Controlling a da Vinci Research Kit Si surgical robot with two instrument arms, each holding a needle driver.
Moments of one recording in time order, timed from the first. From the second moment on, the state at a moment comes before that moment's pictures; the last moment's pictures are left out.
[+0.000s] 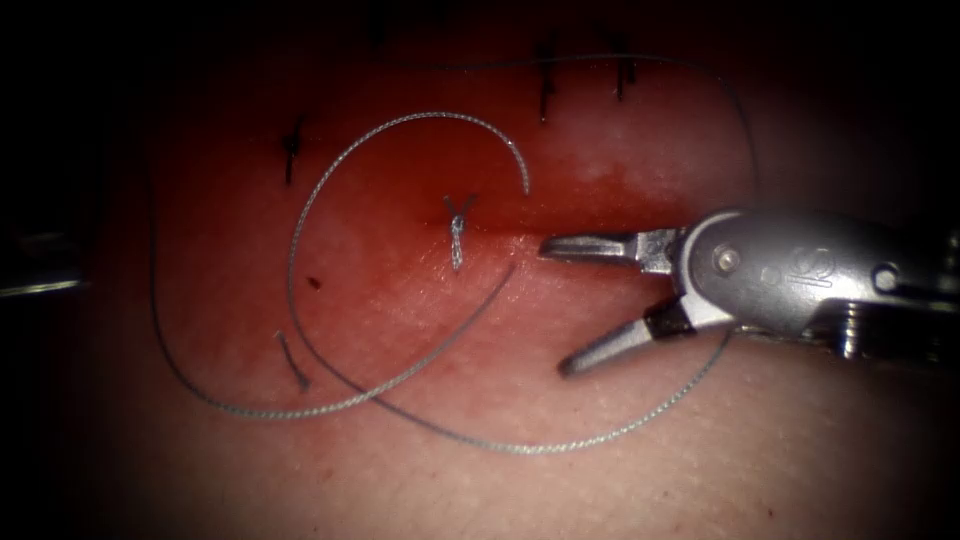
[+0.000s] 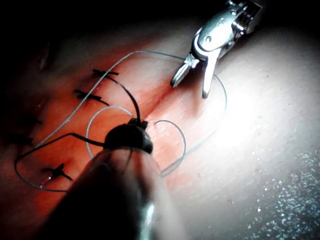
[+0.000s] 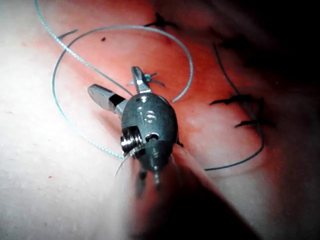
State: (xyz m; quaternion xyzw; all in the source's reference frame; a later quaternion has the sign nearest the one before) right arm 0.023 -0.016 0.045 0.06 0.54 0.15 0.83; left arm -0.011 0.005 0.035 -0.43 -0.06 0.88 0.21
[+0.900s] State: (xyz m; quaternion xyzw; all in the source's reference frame) right arm 0.025 -0.017 0.051 0.11 0.48 0.10 0.86; left arm -0.012 0.005 0.037 -0.43 -0.06 0.88 0.22
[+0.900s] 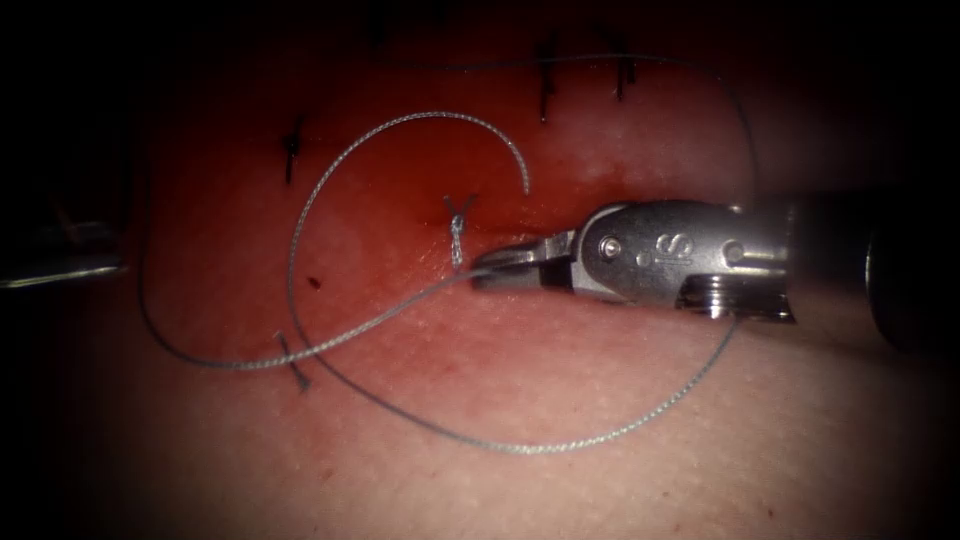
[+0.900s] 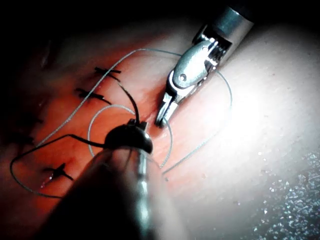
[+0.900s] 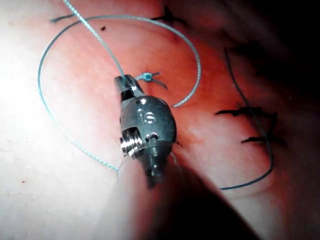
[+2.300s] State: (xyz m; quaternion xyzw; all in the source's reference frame) right arm 0.024 -0.017 0.037 0.08 0.59 0.06 0.80; left arm -0.011 0.005 0.037 -0.43 -0.05 0.88 0.20
